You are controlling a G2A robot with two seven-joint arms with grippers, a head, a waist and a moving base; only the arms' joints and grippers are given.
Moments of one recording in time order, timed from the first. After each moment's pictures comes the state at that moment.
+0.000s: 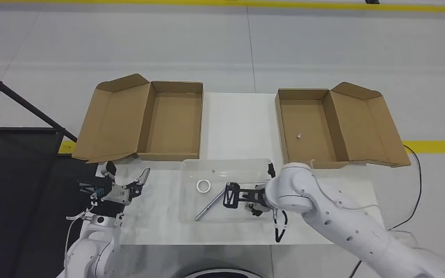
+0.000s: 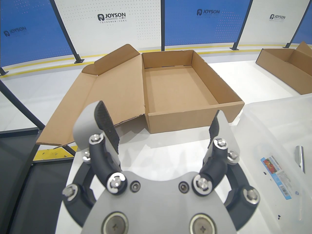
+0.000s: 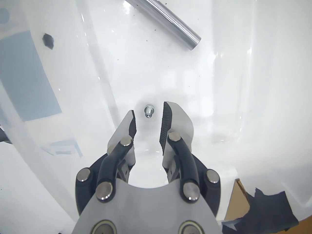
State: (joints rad) left arm 1.82 -1.17 -1.61 -1.87 1.23 -0.02 0.27; right arm -0.67 -1.01 0.53 -1.69 -0.79 -0.53 1.22
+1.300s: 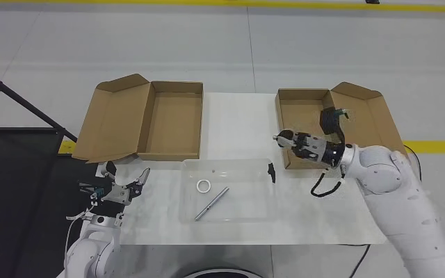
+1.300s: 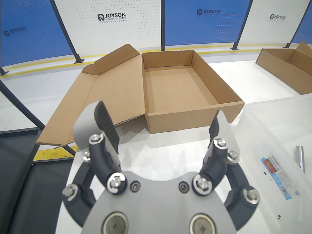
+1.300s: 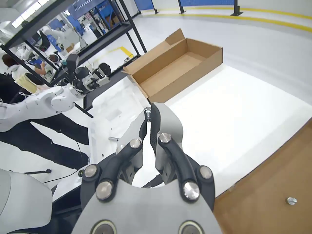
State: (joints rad) left arm 1.82 -1.17 -1.61 -1.87 1.23 -0.02 0.27; right arm -0.90 -0.90 1.19 -1.46 -0.19 -0.84 0.62
